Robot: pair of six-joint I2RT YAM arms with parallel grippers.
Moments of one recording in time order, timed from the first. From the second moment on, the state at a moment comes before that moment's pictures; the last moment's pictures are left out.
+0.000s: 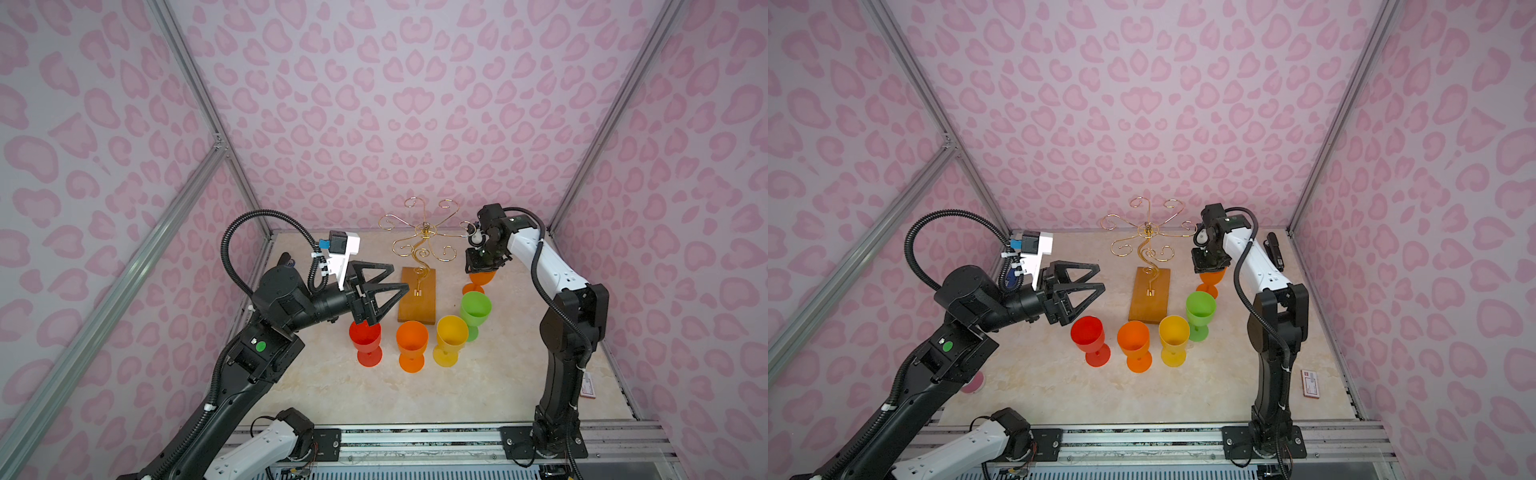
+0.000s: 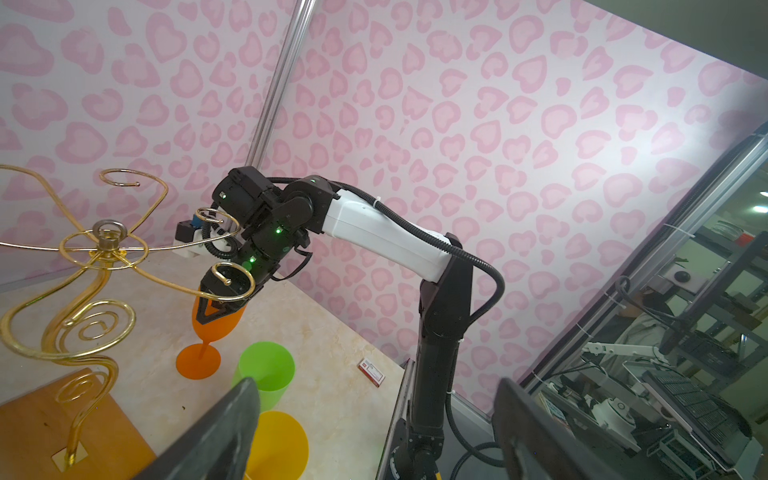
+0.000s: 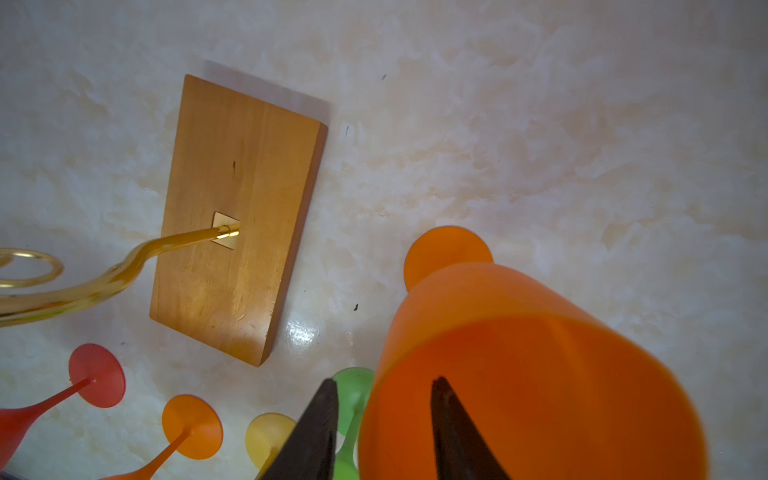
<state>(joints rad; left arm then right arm) -0.58 0.90 1.13 -0.14 0.64 -0.54 0.23 1.98 1.92 -1.17 -0.15 0.06</state>
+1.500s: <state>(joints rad) -0.18 1.06 0.49 0.27 -0.35 -0.11 0.10 1.16 0.27 0.48 0.42 0.15</state>
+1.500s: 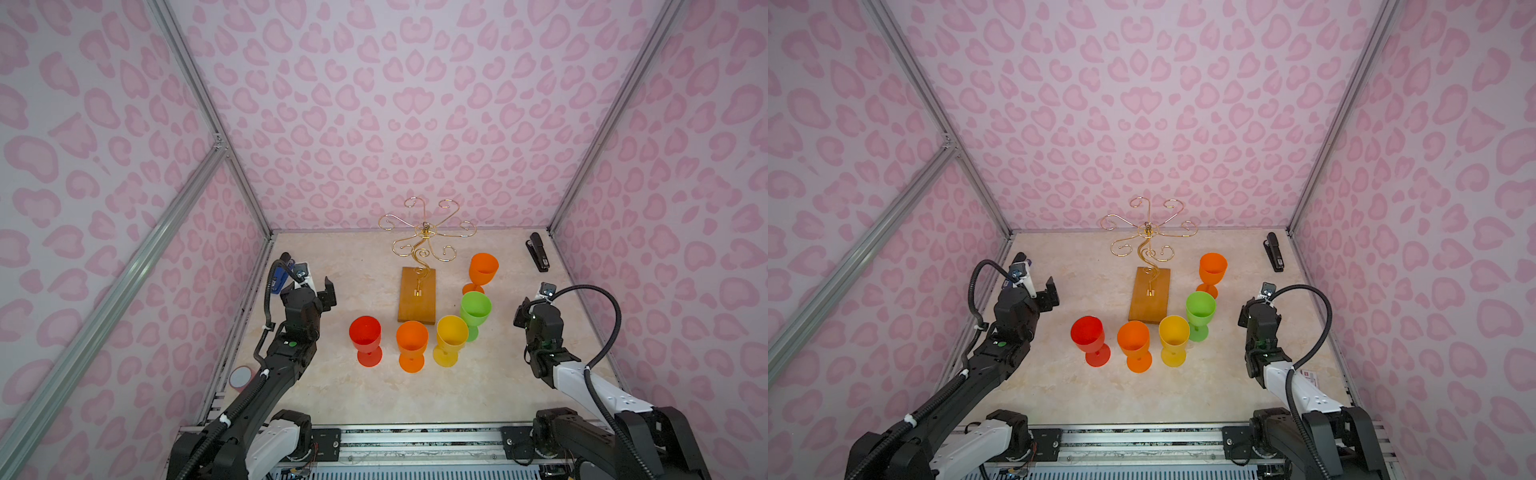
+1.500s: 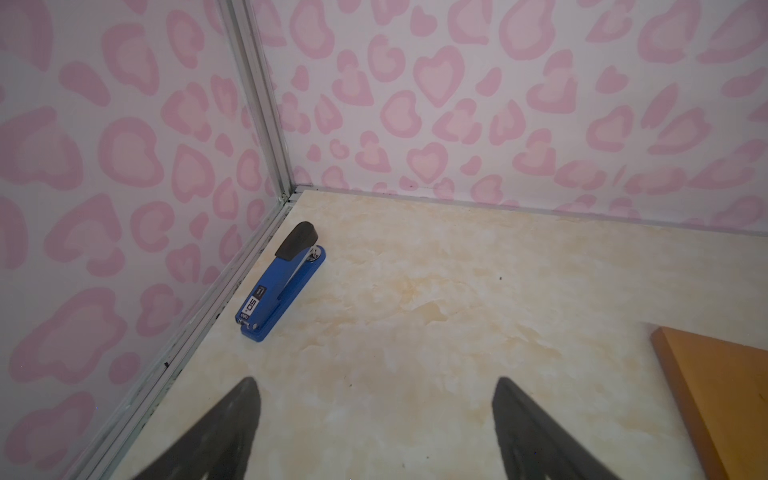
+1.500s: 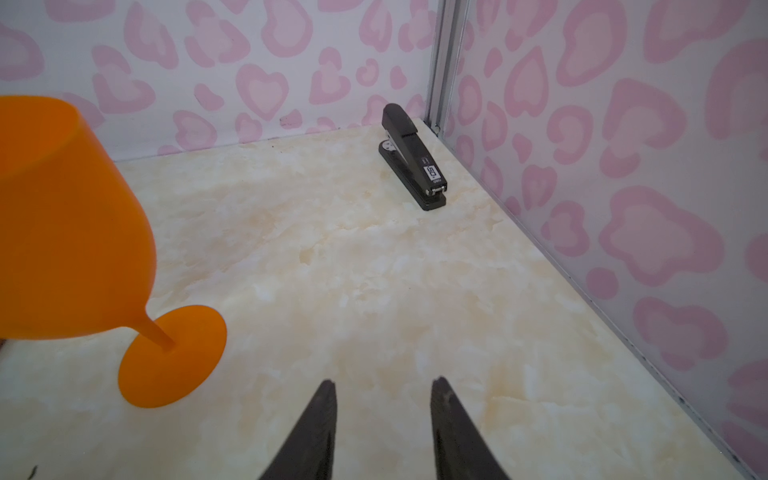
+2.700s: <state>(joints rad) -0.01 1.44 0.36 0.73 -0.22 -0.08 0.09 1.57 0.26 1.08 0.46 0.01</state>
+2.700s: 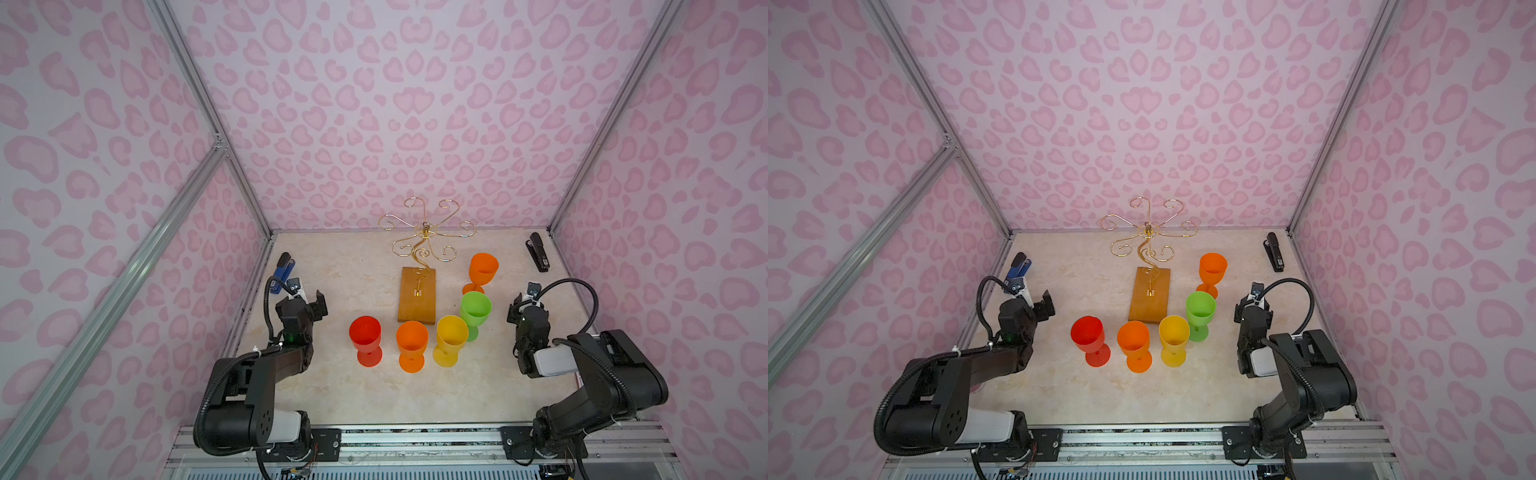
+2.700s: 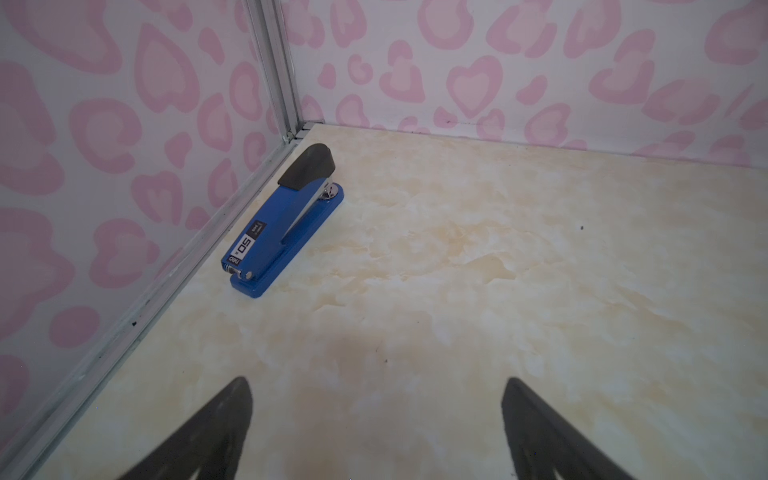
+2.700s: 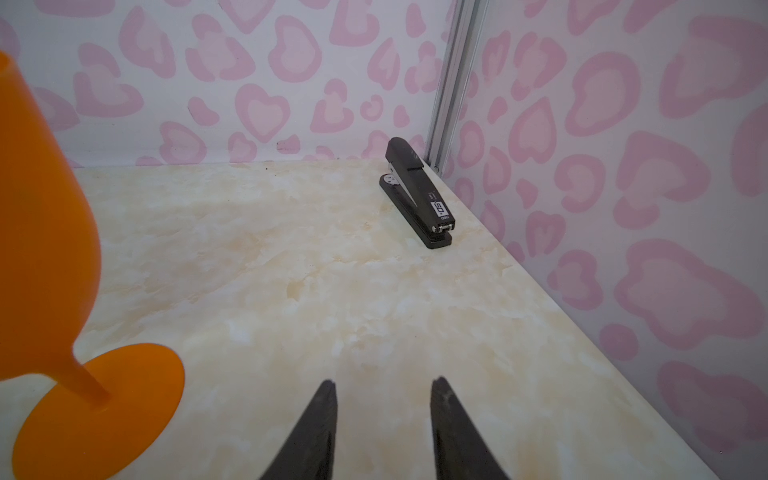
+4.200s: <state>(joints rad) -0.01 1.47 0.31 0.88 -0.25 -0.09 0.06 1.57 0.30 1.03 0.41 0.05</state>
